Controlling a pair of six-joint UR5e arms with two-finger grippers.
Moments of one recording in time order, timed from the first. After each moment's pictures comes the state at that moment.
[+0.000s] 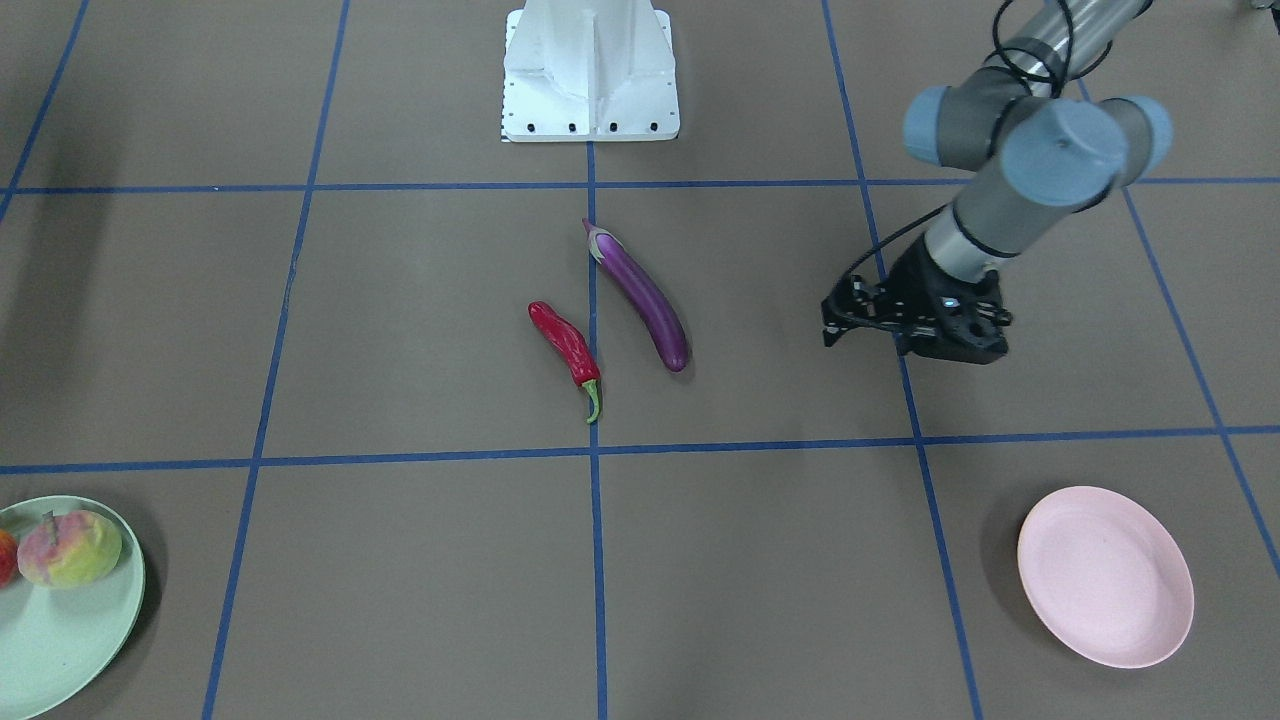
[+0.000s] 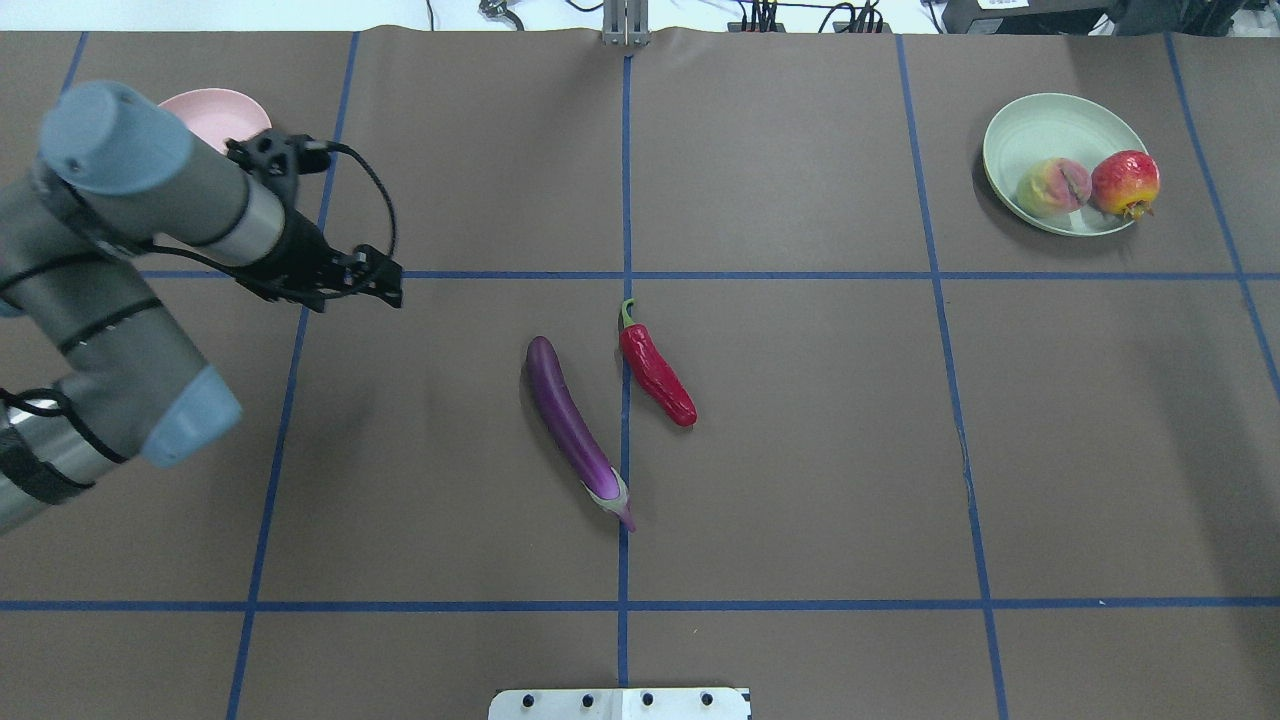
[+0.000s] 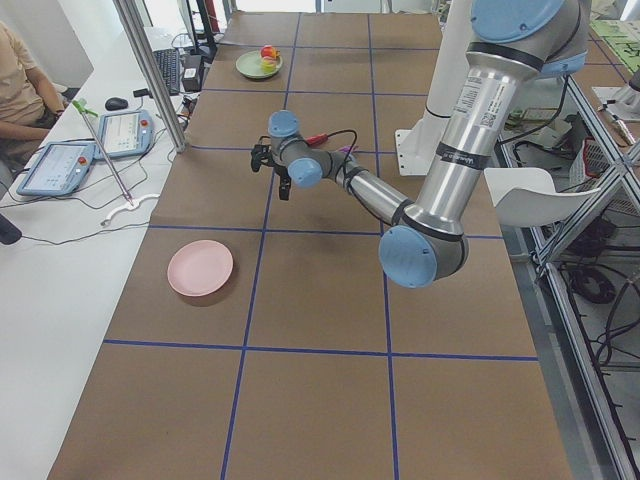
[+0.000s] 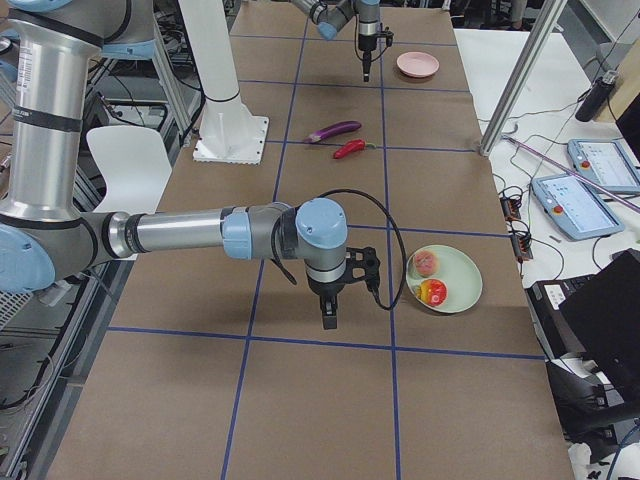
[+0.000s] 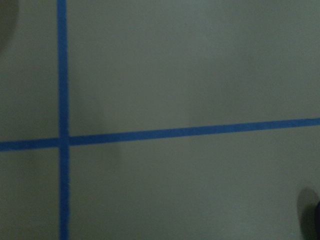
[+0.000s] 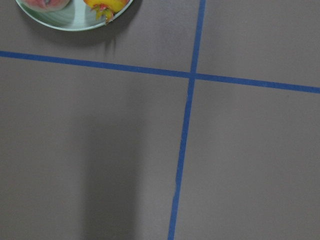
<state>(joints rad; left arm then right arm) -0.75 -2.01 -1.67 -1.88 -2.10 -1.14 1.62 -1.78 1.91 -1.66 2.34 -0.11</state>
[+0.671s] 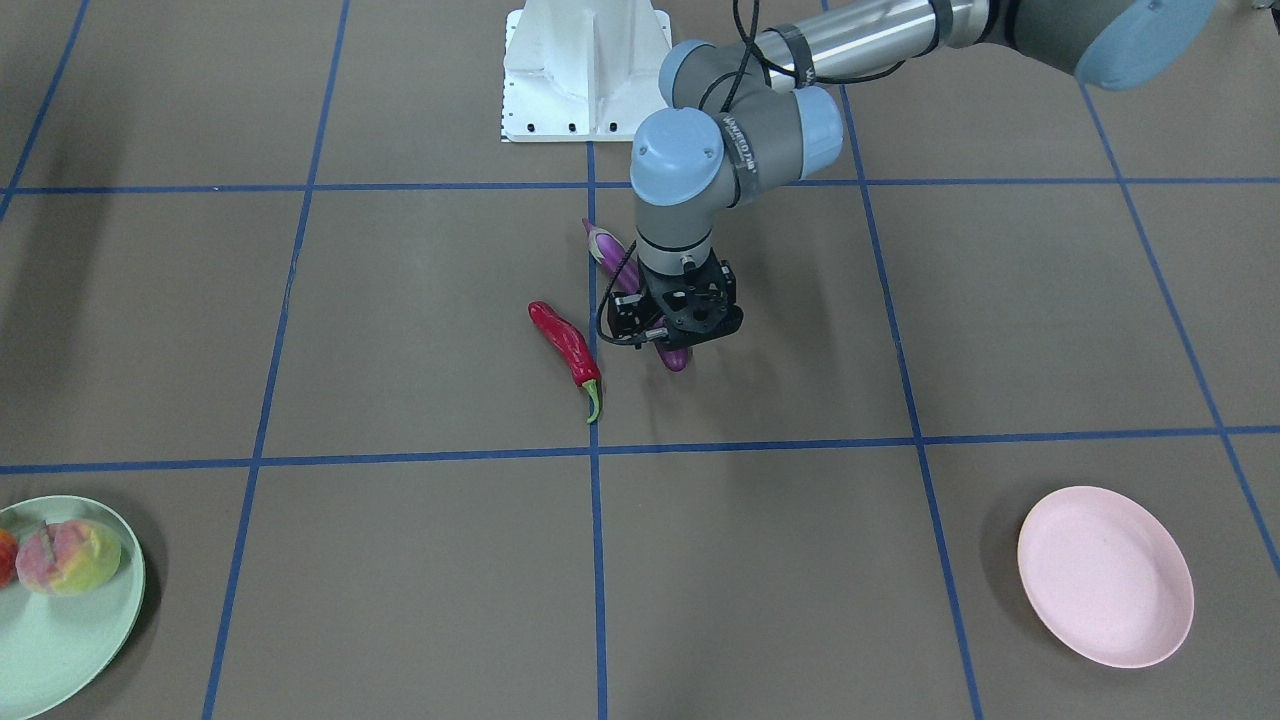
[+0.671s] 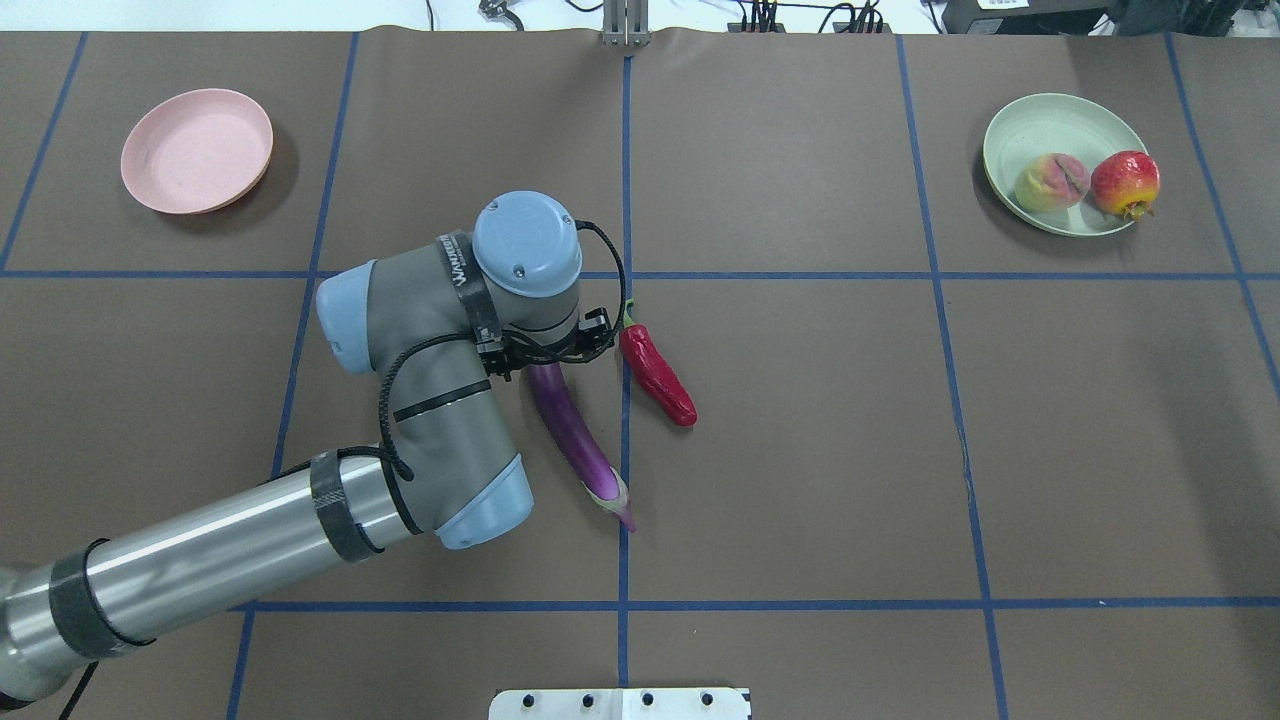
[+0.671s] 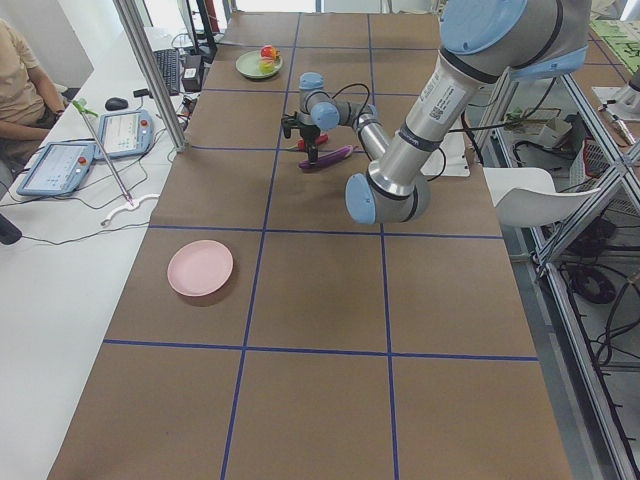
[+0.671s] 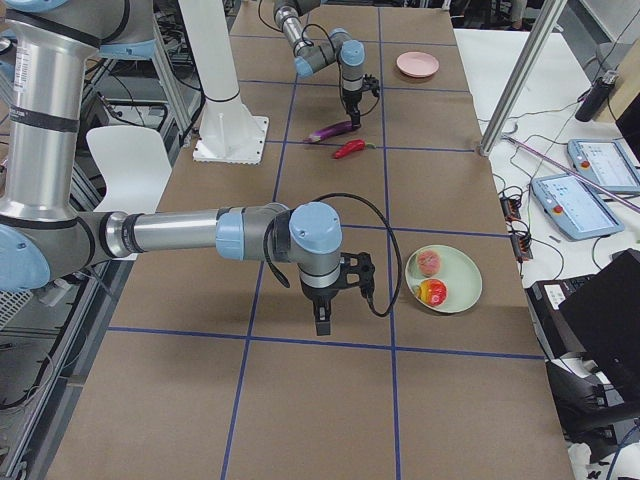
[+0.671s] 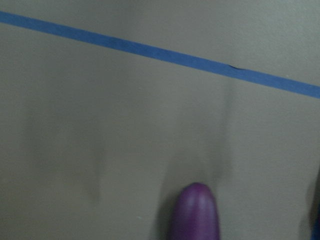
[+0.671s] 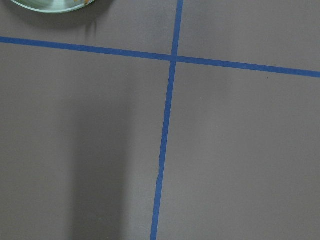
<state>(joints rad) -0.52 -2.40 -1.43 -1.56 -1.84 -1.45 1.63 -1.79 1.91 -1.68 2.33 -0.14</state>
